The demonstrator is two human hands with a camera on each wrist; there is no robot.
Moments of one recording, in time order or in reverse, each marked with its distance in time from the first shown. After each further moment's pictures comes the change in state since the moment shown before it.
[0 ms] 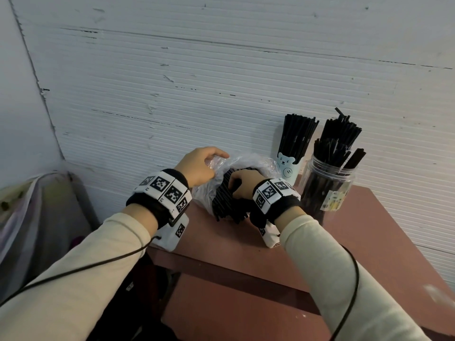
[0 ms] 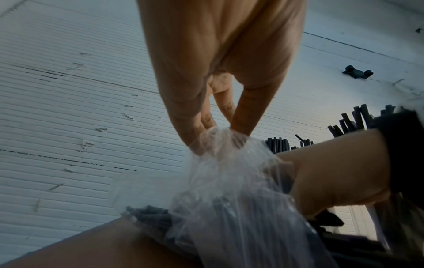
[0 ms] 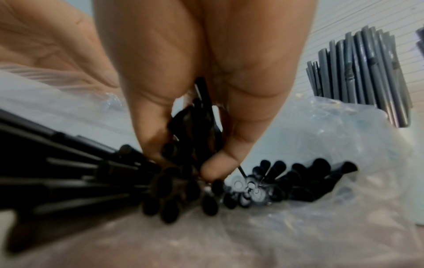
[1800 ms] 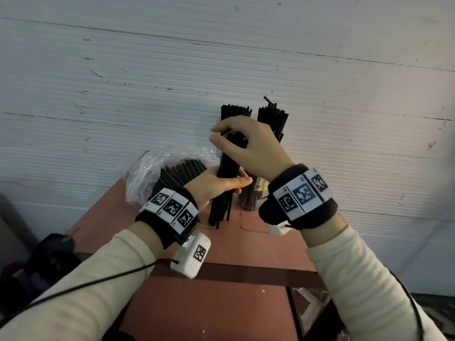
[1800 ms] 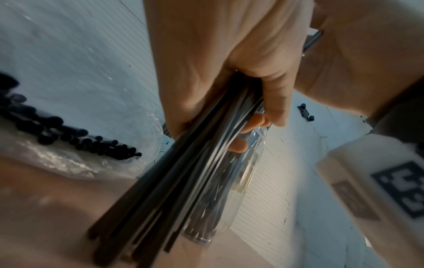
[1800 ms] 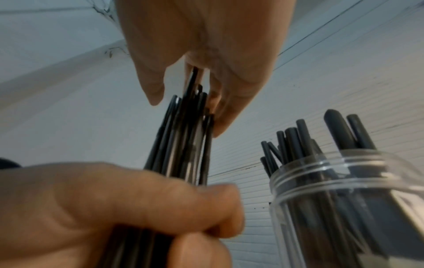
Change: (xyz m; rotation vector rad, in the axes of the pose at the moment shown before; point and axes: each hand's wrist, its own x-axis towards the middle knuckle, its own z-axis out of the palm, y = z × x) left_hand -0.026 0.103 0.120 -0.617 -0.374 0.024; right_hand -0.142 0.037 -0.088 0.225 0.711 -0.417
